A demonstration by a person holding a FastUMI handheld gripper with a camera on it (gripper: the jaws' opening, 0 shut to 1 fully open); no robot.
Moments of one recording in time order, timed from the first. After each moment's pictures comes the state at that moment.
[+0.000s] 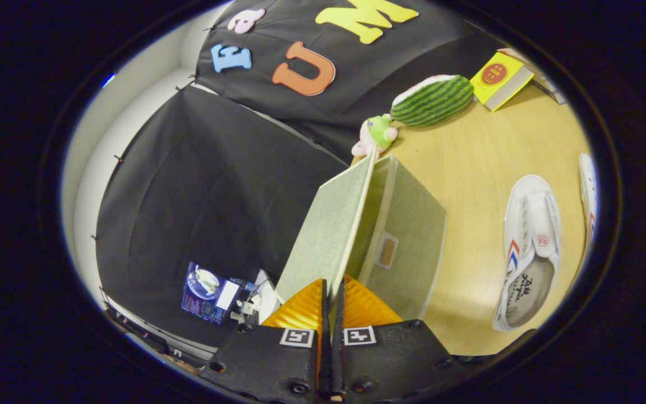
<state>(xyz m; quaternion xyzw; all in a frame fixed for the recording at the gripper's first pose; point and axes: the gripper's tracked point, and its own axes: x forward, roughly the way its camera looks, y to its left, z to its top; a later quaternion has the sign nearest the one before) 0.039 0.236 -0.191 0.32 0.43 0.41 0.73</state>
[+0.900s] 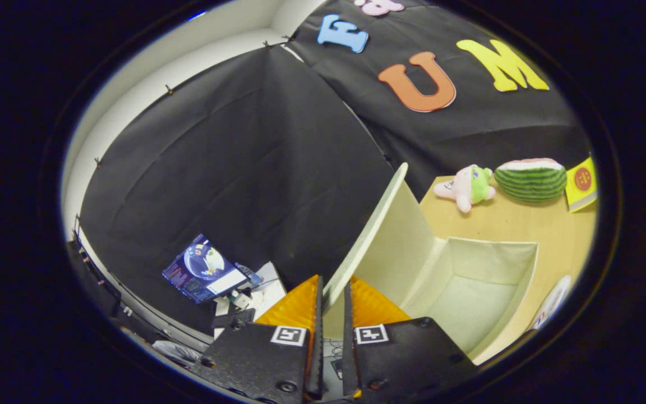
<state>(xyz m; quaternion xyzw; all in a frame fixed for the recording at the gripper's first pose) 0.011 0.428 -0.062 0.14 0.33 0.50 0.79</state>
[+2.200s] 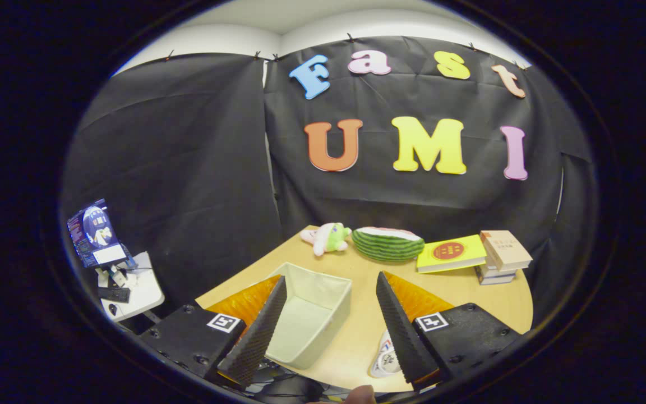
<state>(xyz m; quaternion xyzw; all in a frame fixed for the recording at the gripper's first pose) 0.057 0.177 -0.062 -0.02 0.21 0.23 0.95</state>
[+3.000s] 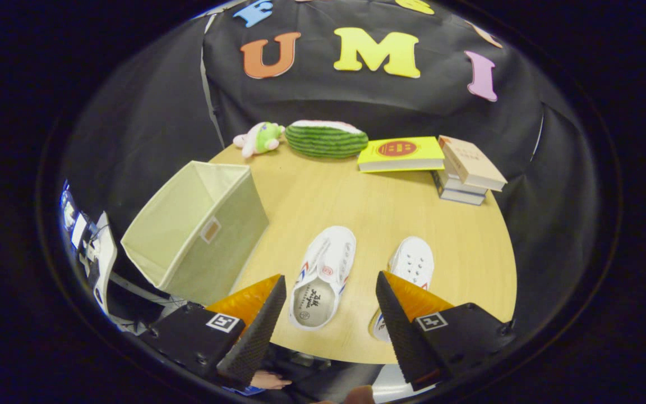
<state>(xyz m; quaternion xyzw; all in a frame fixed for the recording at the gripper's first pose) 0.074 0.048 -0.245 -0.05 0.45 0.15 0.88</state>
